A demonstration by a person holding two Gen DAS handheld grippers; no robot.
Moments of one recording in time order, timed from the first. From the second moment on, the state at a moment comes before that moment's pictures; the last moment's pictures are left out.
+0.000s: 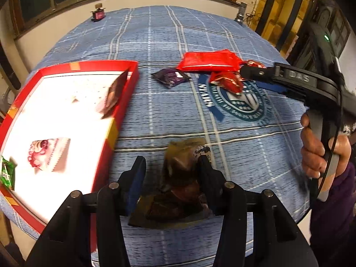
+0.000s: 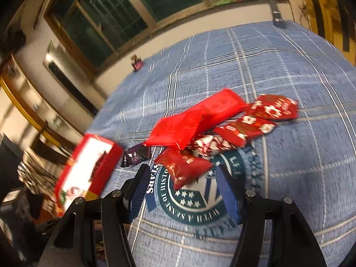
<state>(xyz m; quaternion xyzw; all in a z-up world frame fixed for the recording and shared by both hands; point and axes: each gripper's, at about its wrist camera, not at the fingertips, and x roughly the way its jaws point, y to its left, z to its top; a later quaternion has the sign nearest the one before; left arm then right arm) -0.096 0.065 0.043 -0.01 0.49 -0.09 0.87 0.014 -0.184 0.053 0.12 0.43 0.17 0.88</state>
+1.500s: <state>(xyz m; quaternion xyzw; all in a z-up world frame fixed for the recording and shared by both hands) -0.098 0.064 0.042 0.00 0.48 -0.08 0.87 -0.040 -0.200 0.054 0.11 0.45 0.20 0.86</state>
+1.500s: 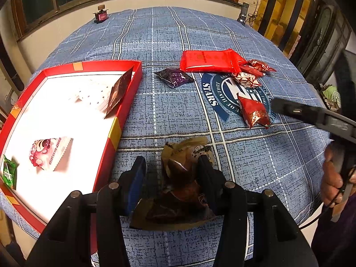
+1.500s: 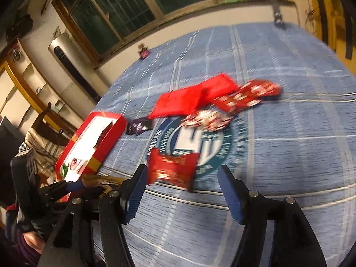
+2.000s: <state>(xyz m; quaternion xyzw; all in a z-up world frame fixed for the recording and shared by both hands) -0.100 0.064 0.041 0.00 0.47 -0.08 0.88 -0.036 -0.165 0.031 0.04 0.45 0.14 0.88</state>
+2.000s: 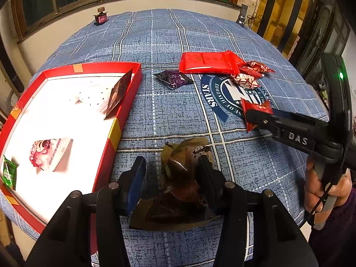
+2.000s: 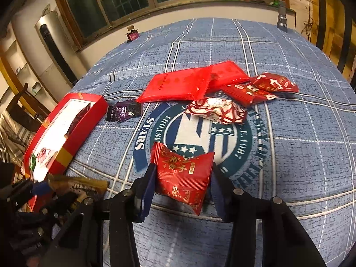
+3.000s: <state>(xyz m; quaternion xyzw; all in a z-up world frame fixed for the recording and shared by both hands) -0.113 0.059 0.048 -0.07 0.46 -0.15 0.87 -0.057 -0.231 0.042 0.16 0.38 0.19 0.89</state>
